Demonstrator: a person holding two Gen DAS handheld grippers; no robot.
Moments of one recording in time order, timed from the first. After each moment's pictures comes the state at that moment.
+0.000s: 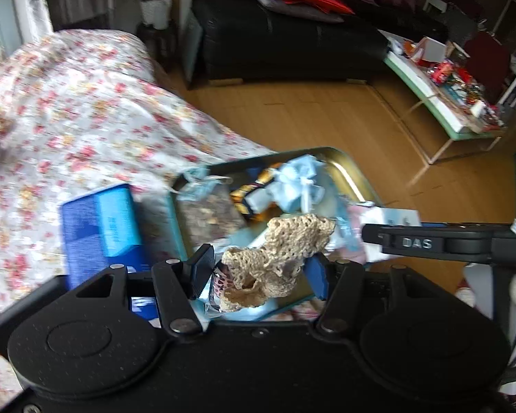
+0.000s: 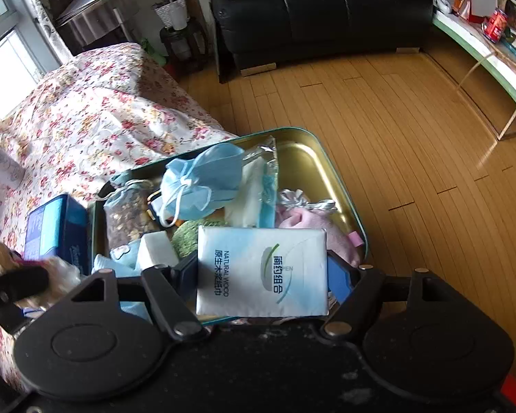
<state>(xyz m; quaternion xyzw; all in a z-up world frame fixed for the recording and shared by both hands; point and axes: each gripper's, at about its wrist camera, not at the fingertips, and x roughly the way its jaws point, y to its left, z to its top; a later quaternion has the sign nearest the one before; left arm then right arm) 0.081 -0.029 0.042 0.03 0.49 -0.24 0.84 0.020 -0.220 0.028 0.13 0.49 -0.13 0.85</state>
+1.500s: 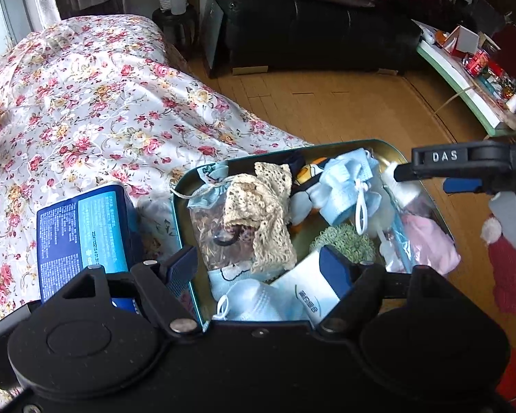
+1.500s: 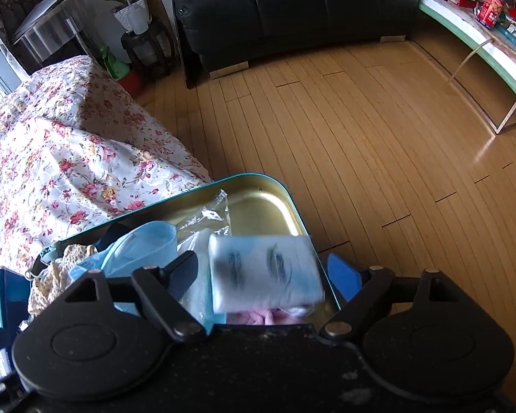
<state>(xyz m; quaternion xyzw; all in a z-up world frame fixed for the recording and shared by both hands) 0.119 -0.045 -0.010 0.06 0.50 -0.18 0.84 0.100 -0.277 -0.017 0.15 0.50 -0.17 0.84</state>
